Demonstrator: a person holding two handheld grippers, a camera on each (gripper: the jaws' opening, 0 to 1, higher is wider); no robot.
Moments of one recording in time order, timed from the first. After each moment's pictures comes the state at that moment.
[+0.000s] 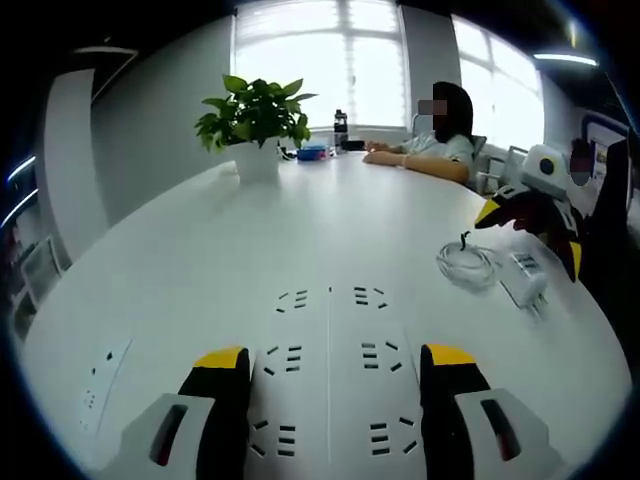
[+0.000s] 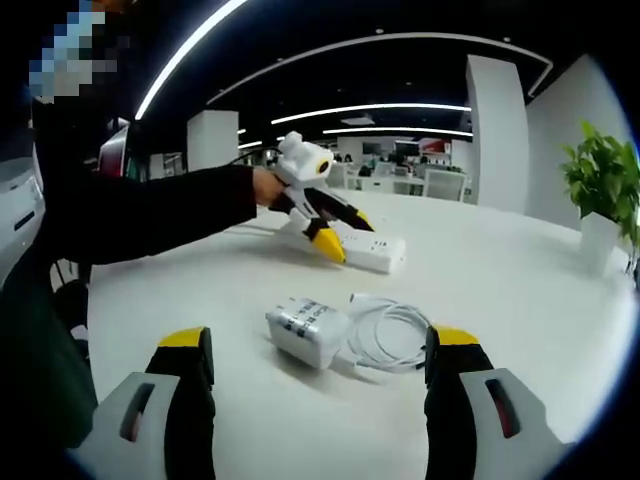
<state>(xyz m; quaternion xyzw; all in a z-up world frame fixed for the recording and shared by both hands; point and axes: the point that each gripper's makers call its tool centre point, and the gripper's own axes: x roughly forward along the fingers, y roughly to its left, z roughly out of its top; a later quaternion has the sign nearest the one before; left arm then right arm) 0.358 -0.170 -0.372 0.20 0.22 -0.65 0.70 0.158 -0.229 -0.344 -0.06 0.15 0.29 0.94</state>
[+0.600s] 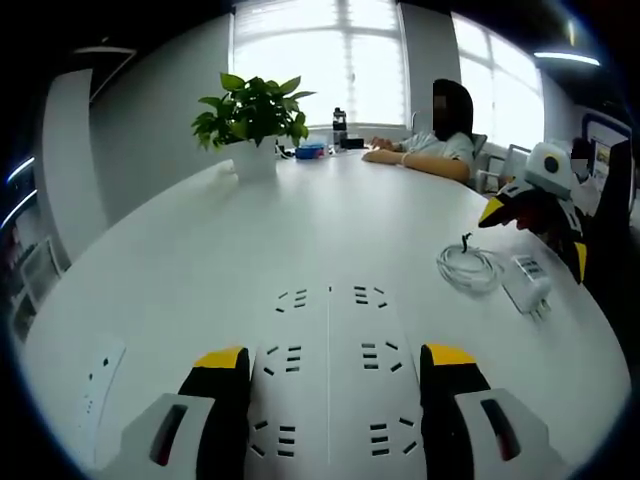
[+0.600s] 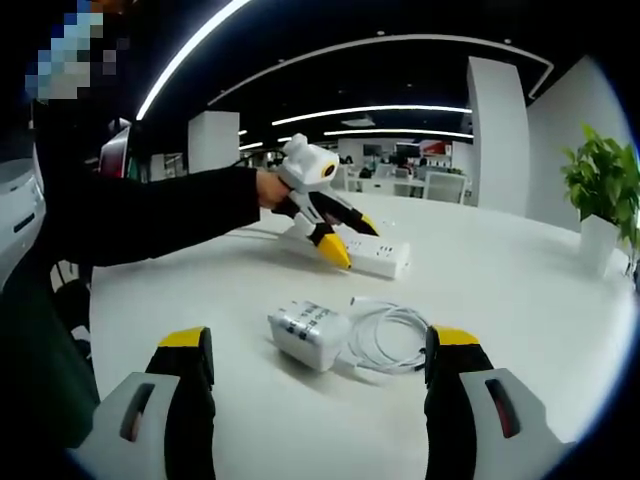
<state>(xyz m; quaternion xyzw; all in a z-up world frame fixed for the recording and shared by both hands) 0.351 -0.177 -0.374 0.20 0.23 -0.65 0.70 0.156 -0.230 -0.341 -0.06 0.14 0.29 0.94</state>
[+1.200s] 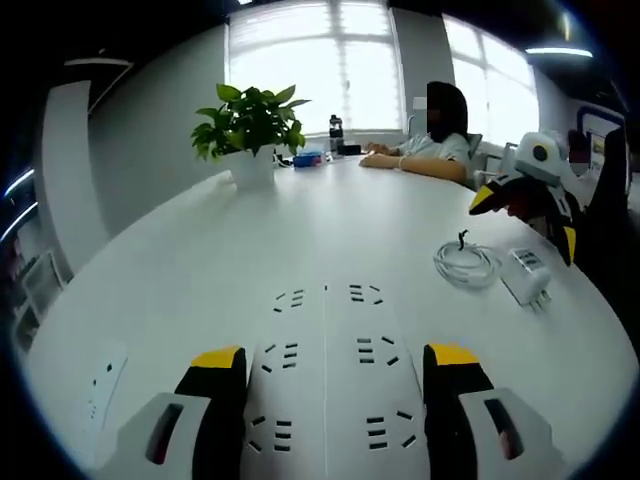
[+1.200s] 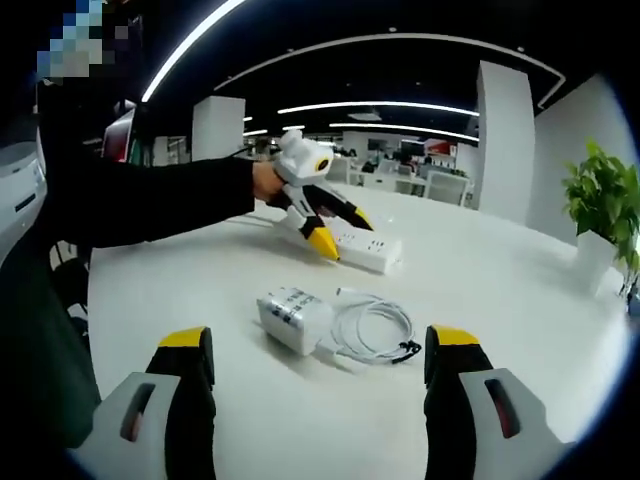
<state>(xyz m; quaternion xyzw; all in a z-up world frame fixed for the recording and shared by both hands) 0.349 -0.171 -0.375 0.22 0.20 -0.65 0.70 0.148 -0.242 -0.335 -0.10 0.14 0.32 0.93</state>
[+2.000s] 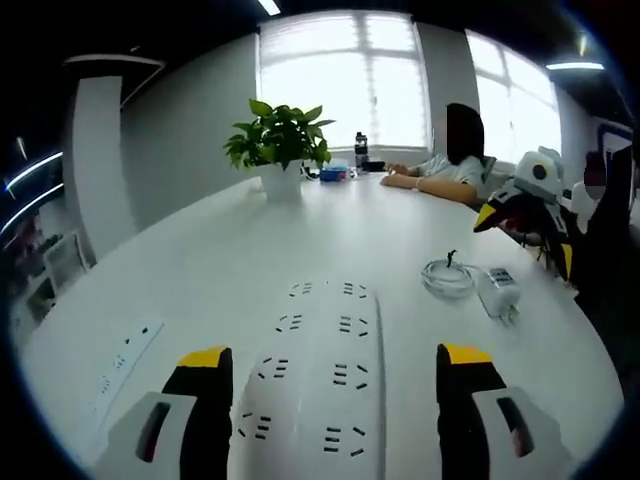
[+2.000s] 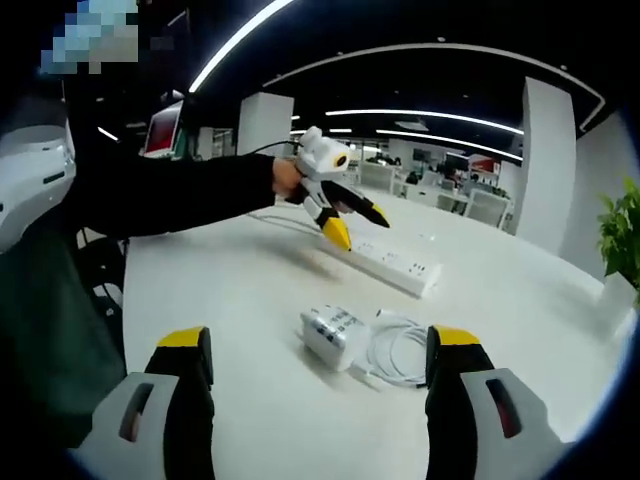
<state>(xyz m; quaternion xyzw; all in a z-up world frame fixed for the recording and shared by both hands) 0.339 -0.124 -0.341 0.16 0.20 -0.61 0.75 0.136 -0.219 -0.323 -0.13 0.13 0.38 0.90</state>
